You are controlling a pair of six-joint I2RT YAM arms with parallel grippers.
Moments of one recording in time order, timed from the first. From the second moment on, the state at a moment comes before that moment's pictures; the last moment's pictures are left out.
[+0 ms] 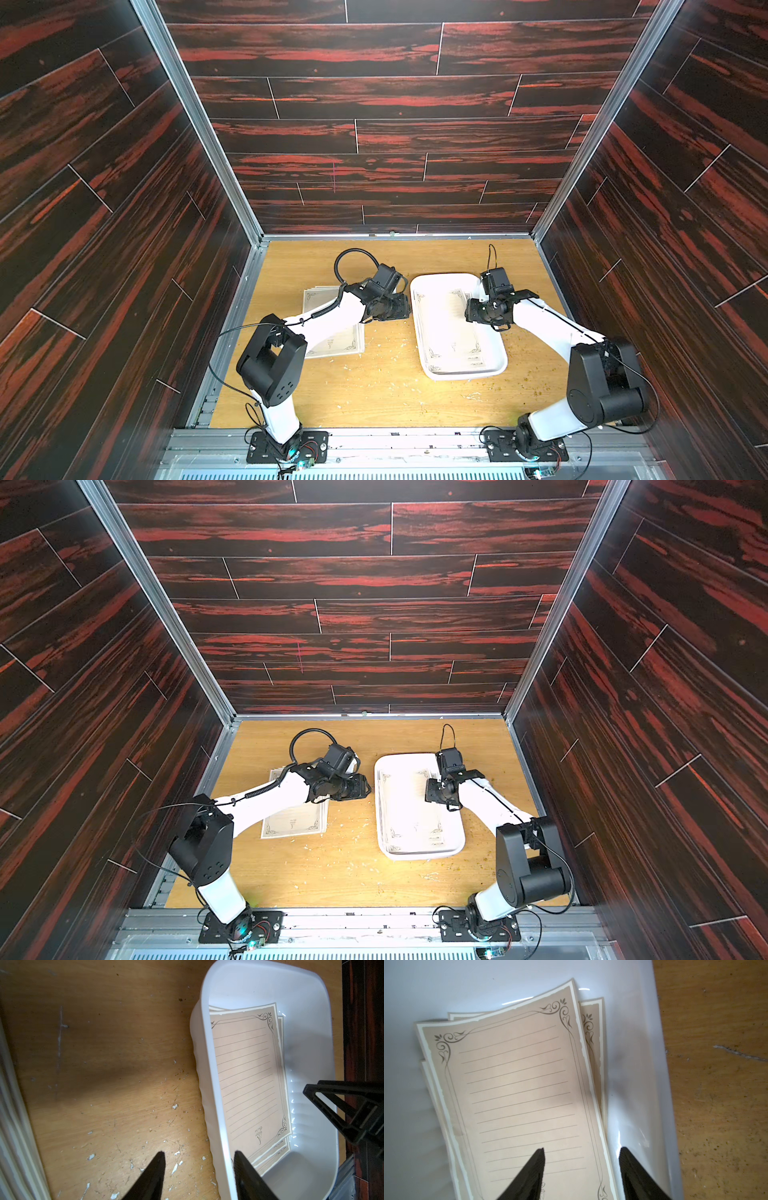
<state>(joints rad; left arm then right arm) -0.65 1.78 1.28 -0.46 0.19 -0.66 0.27 1.54 0.98 -0.56 0.00 0.32</state>
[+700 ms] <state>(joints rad) -0.65 1.87 1.34 -0.46 0.25 -0.68 0.27 1.62 0.97 -0.52 0.00 0.32</state>
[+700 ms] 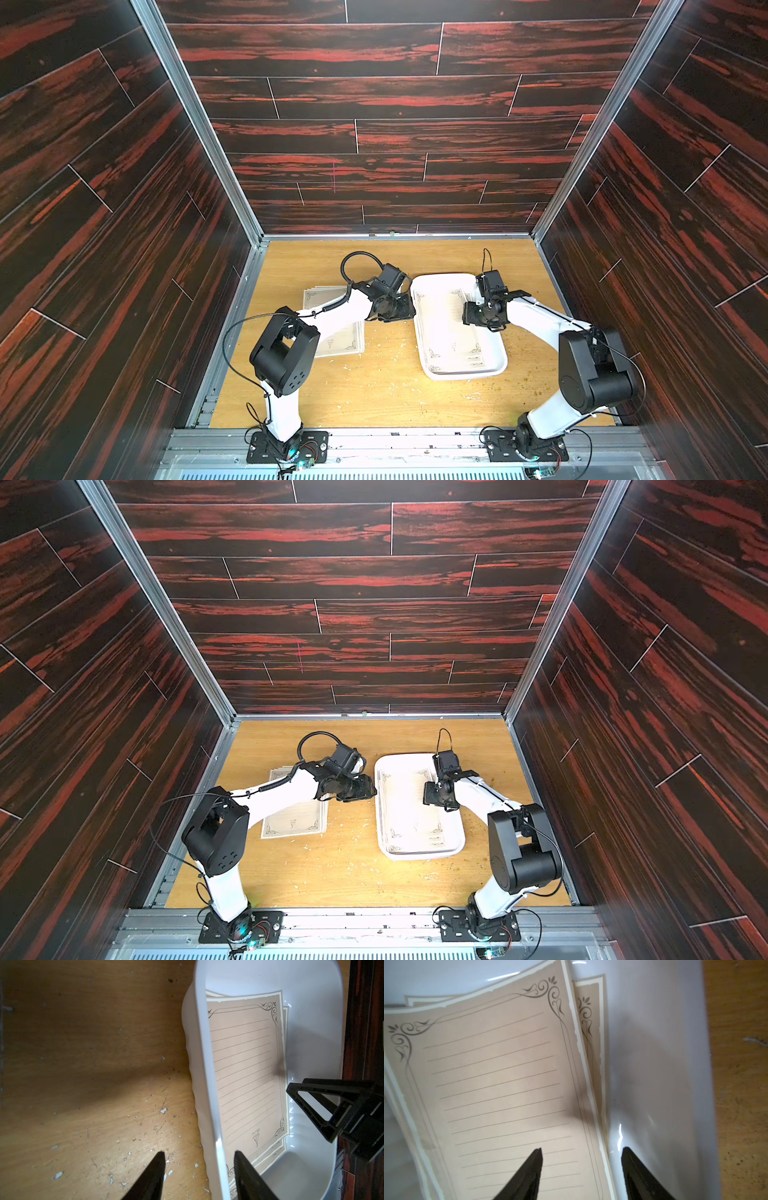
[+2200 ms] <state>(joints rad) -0.65 1.93 1.43 -0.51 0.25 -0.68 0.27 1.68 0.96 -0.47 -0.08 0.32</state>
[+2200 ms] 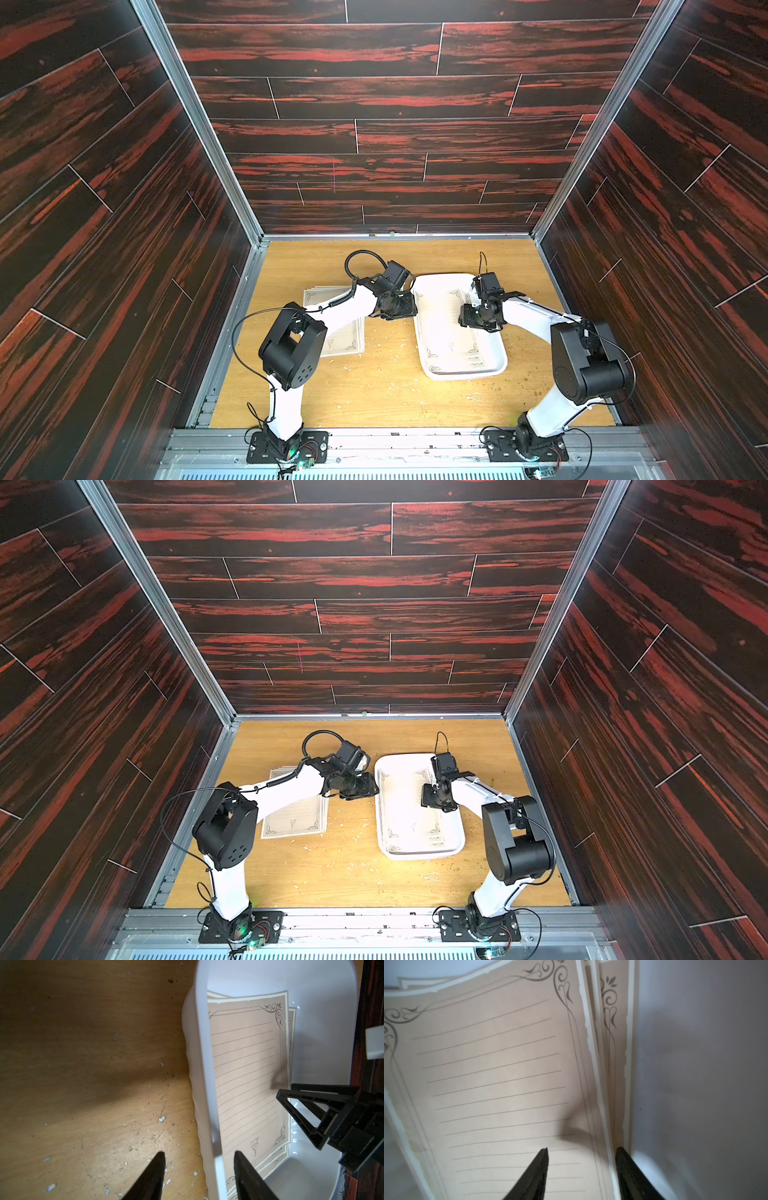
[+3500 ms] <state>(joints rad) -0.65 1.94 1.44 -0.52 0.25 -0.68 0.27 1.56 0.96 -0.47 -0.41 0.32</state>
